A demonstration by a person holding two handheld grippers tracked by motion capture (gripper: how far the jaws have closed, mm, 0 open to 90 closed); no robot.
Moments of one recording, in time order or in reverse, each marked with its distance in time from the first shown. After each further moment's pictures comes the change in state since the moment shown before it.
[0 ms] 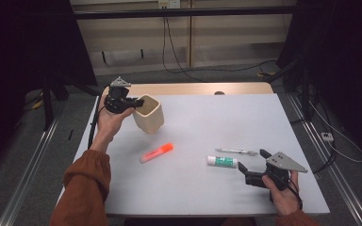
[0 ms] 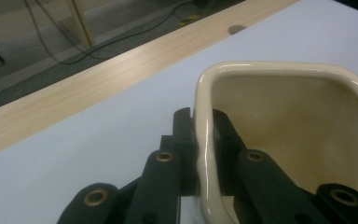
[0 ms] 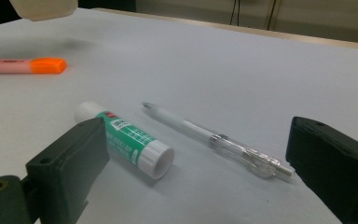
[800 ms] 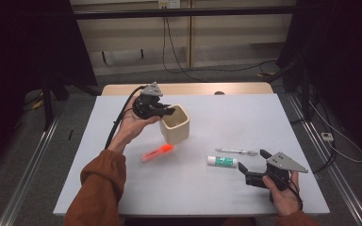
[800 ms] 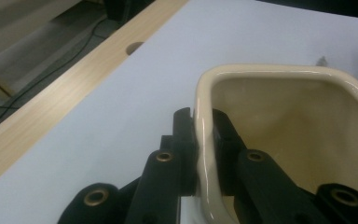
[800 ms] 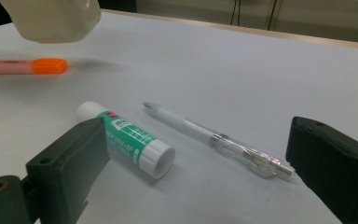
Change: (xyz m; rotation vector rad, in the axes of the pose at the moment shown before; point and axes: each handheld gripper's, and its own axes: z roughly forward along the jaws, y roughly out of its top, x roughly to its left) left arm -0.069 0.020 0.040 0.001 -0.285 0.274; right arm 0.000 0.000 -0.001 -0.002 0.002 0.003
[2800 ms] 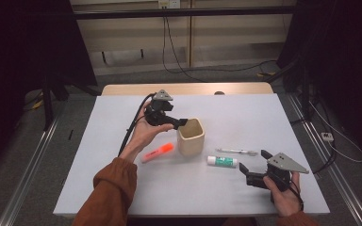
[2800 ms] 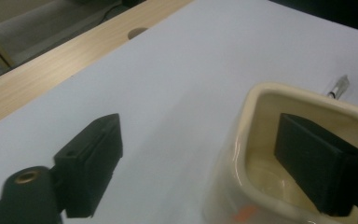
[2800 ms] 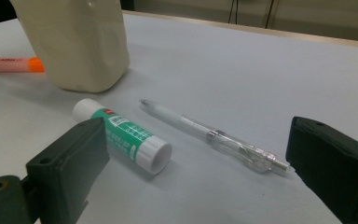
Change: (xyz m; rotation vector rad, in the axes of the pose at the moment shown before) left arm -0.014 -0.009 0.028 -0.013 0.091 -0.182; right arm -0.001 -0.001 -0.002 0.006 -0.009 0.001
